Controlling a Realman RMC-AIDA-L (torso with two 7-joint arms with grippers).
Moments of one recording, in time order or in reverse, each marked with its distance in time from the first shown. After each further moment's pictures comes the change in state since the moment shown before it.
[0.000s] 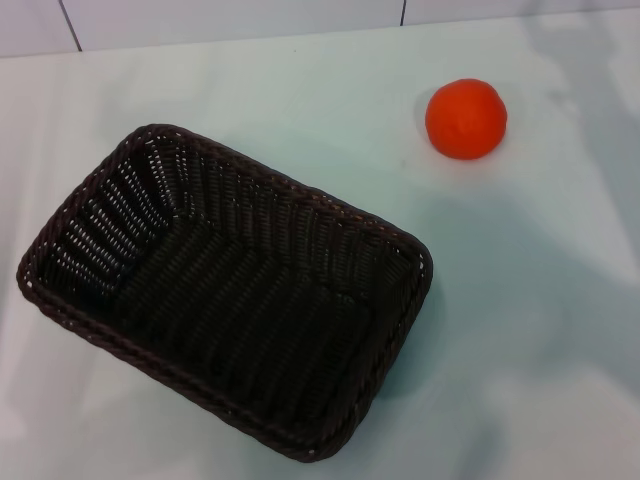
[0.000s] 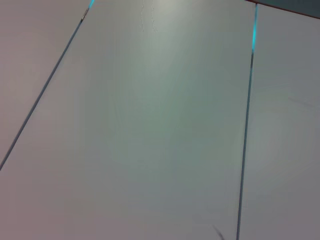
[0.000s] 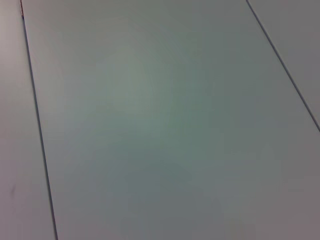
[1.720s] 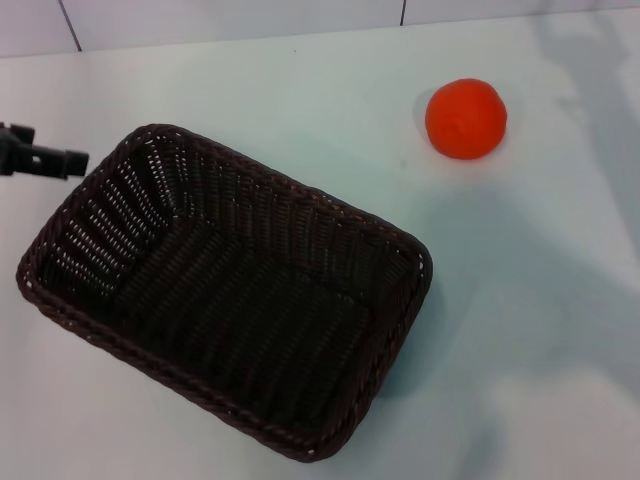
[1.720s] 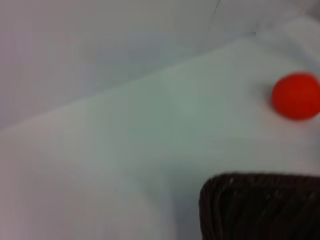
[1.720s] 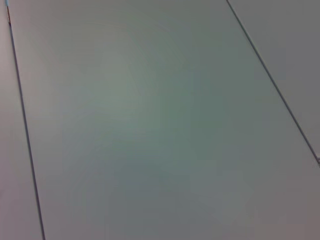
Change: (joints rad) left arm -0.235 0.123 0.669 1.171 1.362 -0.054 -1.653; right arm -0.013 0.000 0.029 0.025 0.000 -0.020 0.001
